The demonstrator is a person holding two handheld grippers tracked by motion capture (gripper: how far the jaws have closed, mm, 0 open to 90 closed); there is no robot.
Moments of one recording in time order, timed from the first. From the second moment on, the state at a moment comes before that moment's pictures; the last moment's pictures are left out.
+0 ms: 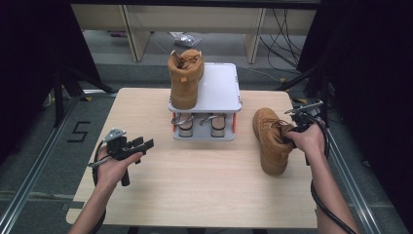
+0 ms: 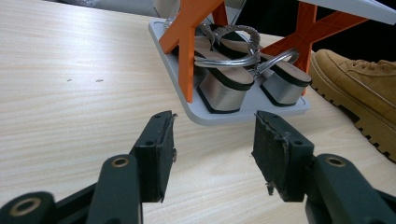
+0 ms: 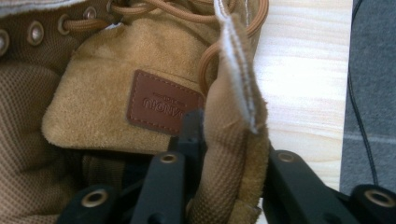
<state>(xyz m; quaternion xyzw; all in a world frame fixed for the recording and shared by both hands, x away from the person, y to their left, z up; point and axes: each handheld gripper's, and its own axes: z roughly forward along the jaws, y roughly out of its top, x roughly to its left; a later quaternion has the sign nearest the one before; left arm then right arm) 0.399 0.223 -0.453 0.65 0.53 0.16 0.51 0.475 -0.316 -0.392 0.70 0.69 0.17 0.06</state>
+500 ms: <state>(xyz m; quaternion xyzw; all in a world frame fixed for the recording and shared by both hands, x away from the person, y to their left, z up) 0.399 0.226 -0.456 0.65 0.54 0.16 0.51 0.475 -0.328 -0.391 0.72 0.66 0.21 0.04</state>
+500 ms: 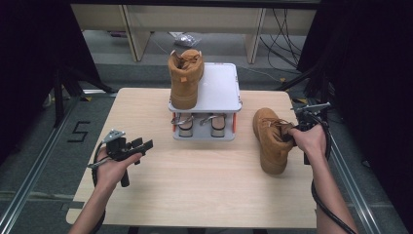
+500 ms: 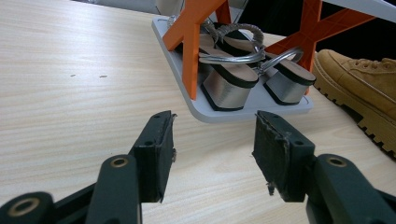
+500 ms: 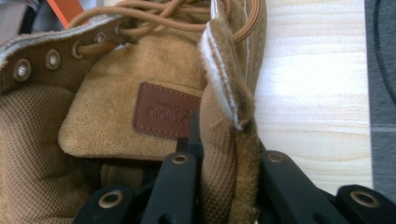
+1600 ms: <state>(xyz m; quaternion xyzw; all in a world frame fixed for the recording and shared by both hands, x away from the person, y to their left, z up) 0.393 0.239 -0.465 0.63 0.55 0.16 0.52 0.474 -0.322 -0.353 0.71 0.63 0.30 0.04</state>
